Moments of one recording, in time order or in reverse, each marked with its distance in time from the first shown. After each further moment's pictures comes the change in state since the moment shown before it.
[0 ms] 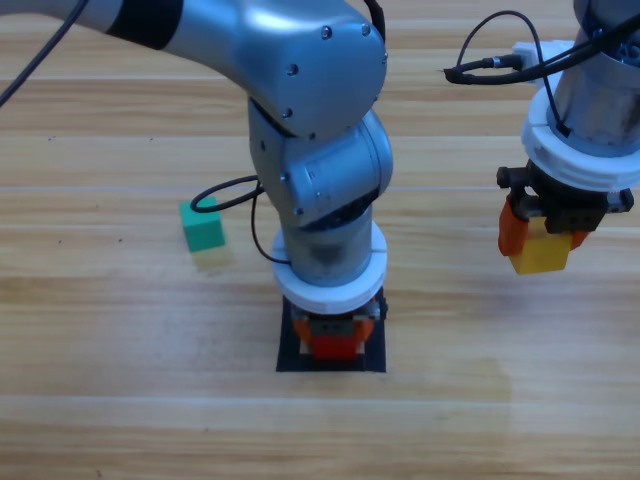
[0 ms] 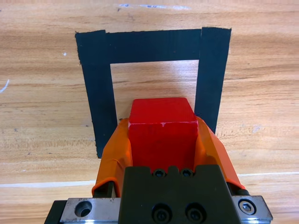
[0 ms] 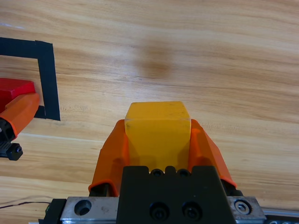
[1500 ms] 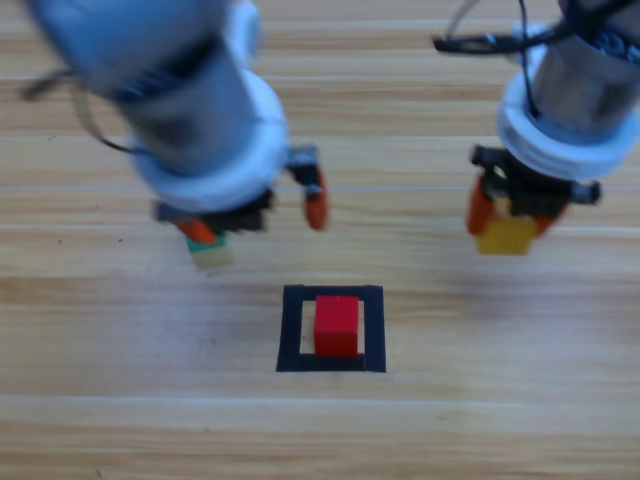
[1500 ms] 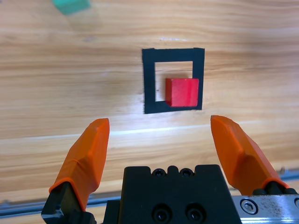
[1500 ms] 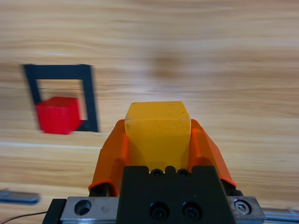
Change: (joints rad) arm 0 0.002 -0.425 0.135 0.070 0.110 0.002; arm 1 0.037 0.000 -0.043 -0.035 0.000 0.163
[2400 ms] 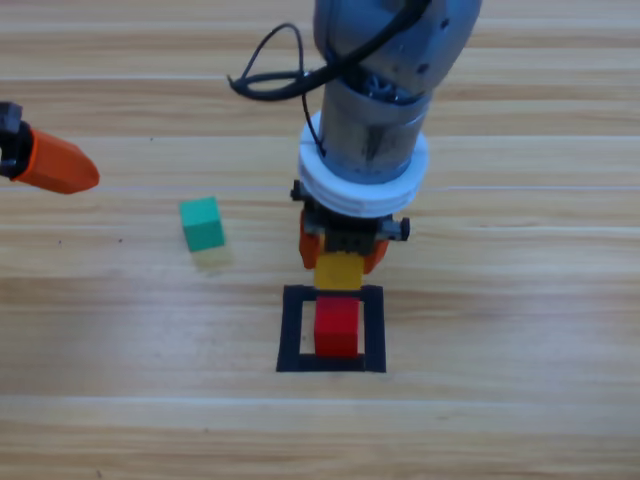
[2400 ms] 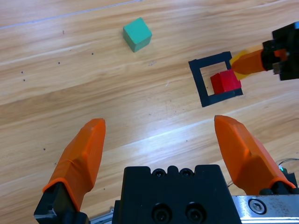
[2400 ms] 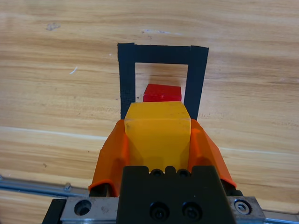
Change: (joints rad) arm 0 0.178 -0.593 0.457 -0.184 0.000 0.468; arm 1 0.204 0.329 -0.528 0.202 0.023 0.181
